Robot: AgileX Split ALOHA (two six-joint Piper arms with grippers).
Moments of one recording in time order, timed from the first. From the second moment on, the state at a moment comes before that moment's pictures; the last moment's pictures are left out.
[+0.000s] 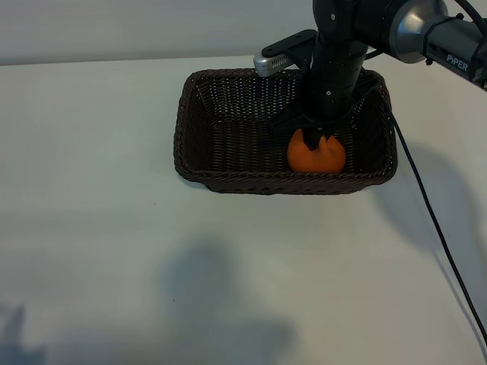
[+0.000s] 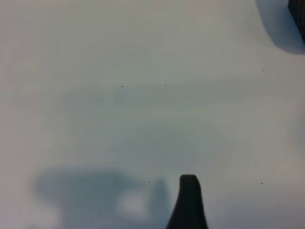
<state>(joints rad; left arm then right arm) -0.01 -0.01 -0.50 -0.02 1.09 0.05 0.37 2.19 -1.79 0.08 1.13 -0.03</state>
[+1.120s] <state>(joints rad) -0.01 -0.01 -0.50 -0.02 1.09 0.05 0.37 2.19 -2.03 0.13 1.22 0.00</state>
